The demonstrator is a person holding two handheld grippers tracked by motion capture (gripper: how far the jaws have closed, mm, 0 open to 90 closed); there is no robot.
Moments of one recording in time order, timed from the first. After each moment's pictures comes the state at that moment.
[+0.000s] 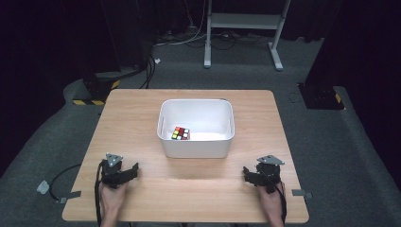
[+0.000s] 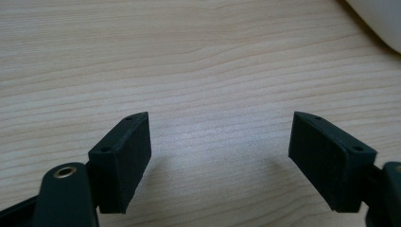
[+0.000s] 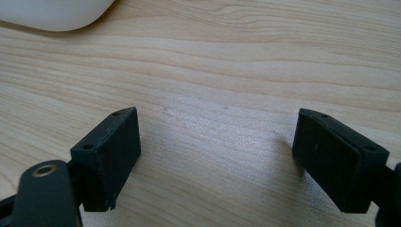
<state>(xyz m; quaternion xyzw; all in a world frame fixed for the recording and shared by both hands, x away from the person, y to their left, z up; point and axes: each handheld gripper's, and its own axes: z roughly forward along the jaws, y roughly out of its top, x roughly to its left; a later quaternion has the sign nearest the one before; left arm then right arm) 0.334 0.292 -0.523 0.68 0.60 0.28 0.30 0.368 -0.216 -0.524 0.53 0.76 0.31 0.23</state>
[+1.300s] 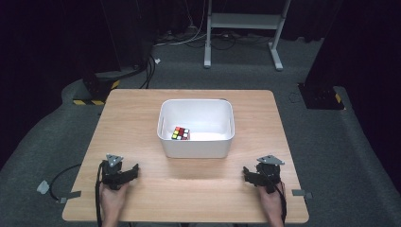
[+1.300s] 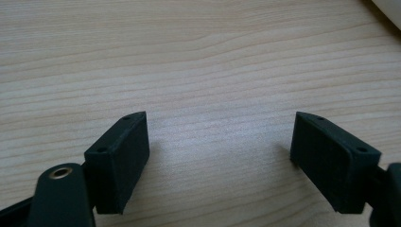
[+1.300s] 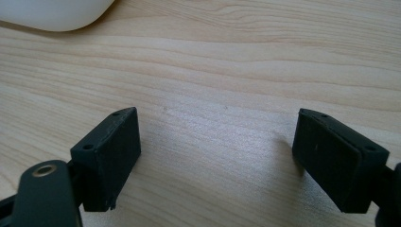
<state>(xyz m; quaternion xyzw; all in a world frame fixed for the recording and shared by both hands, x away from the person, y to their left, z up) 0.335 0.294 -0.528 0.68 0.61 0.27 0.30 0.368 -0.216 -0.524 0.53 0.76 0.31 0.23</state>
